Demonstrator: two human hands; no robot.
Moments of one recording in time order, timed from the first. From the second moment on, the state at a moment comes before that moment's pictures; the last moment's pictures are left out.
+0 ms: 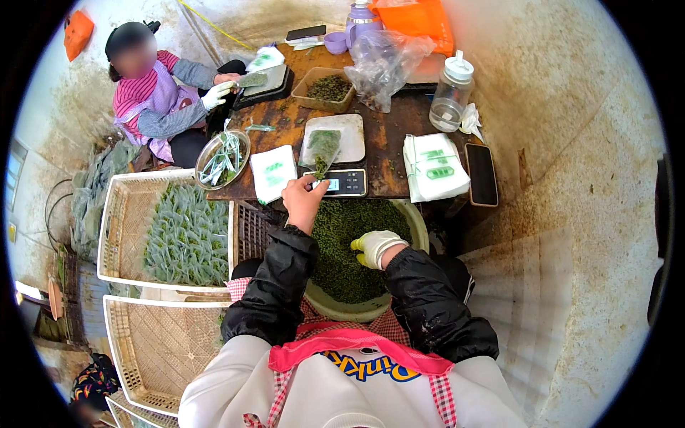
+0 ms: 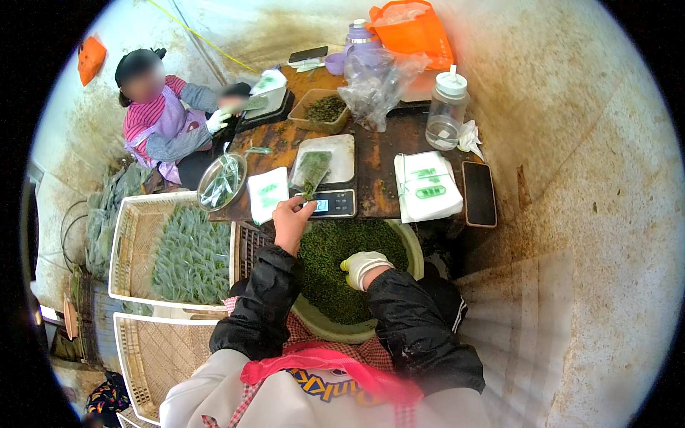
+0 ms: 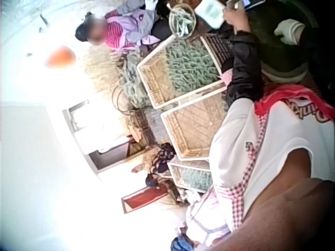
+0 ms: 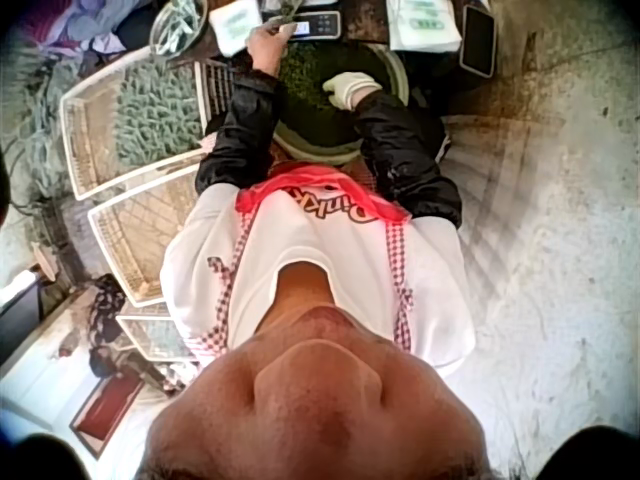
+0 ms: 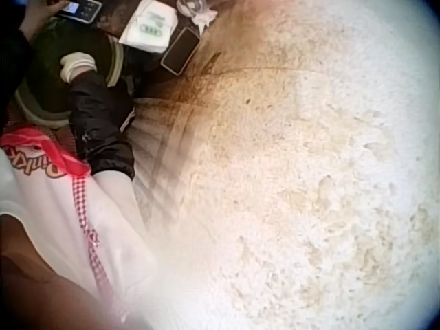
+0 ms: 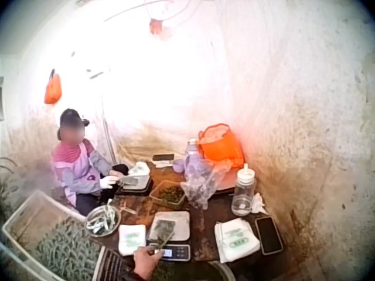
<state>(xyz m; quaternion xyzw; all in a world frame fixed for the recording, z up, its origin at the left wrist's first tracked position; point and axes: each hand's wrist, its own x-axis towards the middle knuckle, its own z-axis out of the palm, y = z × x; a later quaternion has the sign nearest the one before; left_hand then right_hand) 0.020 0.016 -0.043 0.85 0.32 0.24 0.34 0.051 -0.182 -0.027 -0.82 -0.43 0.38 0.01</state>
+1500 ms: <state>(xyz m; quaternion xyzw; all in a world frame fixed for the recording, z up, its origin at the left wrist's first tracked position) -0.056 -0.006 -0.144 0.98 0.11 0.13 0.11 0.049 -0.179 -0.033 -0.81 -0.44 0.39 -0.01</state>
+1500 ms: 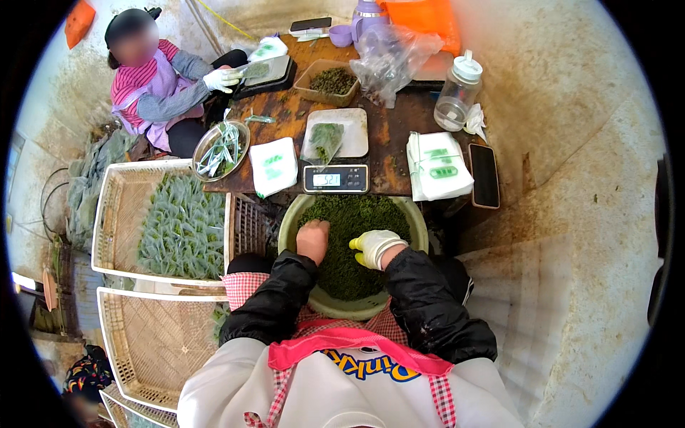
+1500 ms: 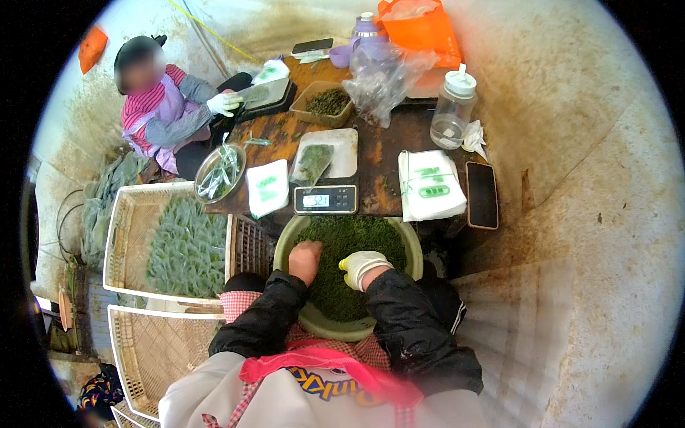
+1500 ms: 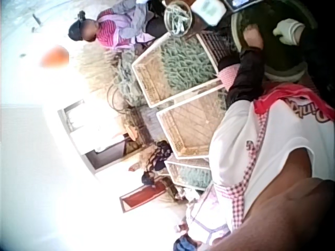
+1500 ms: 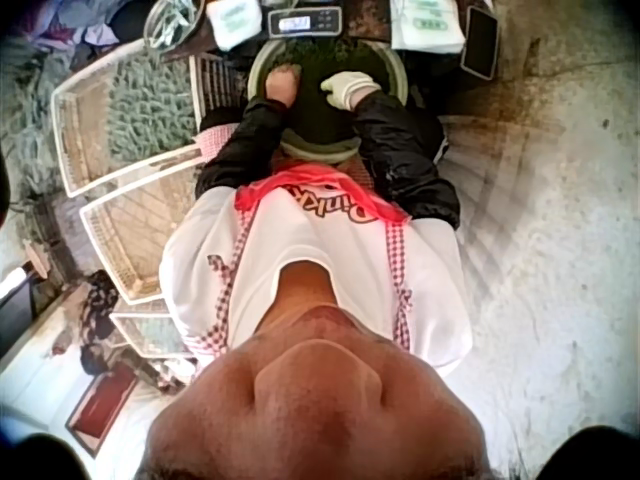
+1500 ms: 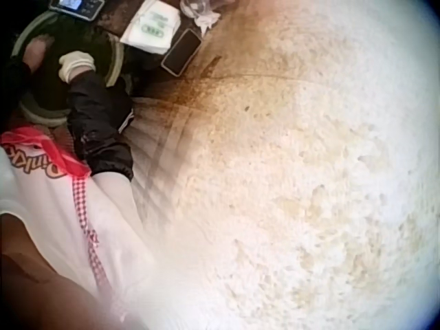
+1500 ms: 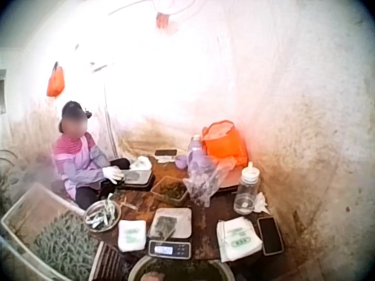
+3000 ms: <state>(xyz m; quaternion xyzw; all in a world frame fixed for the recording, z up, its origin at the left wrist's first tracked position) -0.013 0.016 0.025 0.91 0.05 0.40 0.09 0.051 -0.180 -0.024 -0.80 -0.44 0.42 -0.02</state>
